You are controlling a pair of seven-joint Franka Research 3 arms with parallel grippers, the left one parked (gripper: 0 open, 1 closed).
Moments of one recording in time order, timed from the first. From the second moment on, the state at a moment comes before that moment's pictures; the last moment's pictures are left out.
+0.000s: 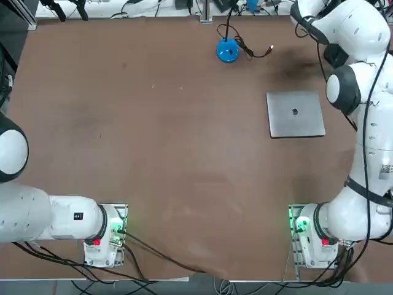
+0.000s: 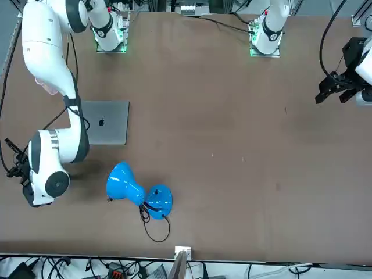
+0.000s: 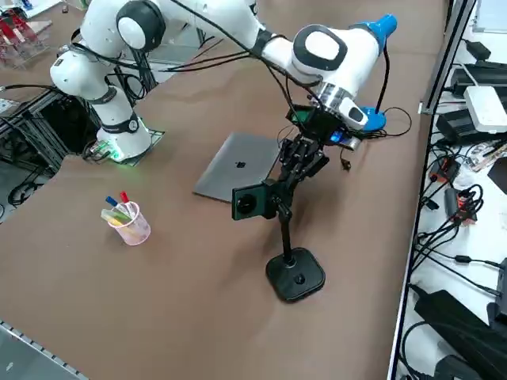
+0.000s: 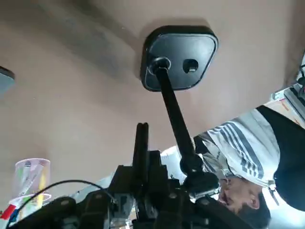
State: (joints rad) arm 0.11 0.89 -0.08 -1.04 -0.79 1.52 -0.69
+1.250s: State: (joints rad) arm 0.10 0.86 -0.08 -1.04 -0.75 1.53 -0.69
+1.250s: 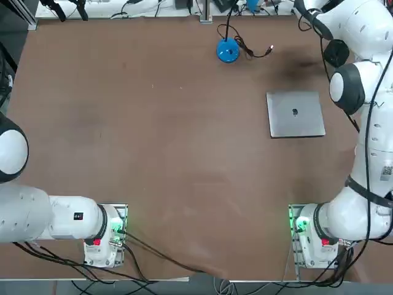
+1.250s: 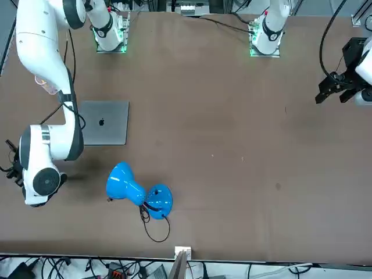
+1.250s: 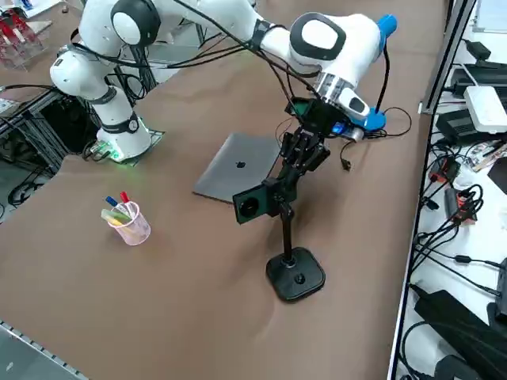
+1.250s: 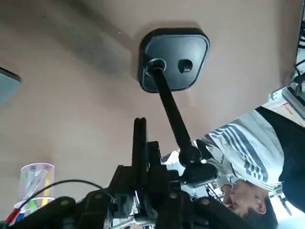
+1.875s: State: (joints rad) arm 0.11 0.83 -0.08 -1.03 -0.75 1.52 -0.69
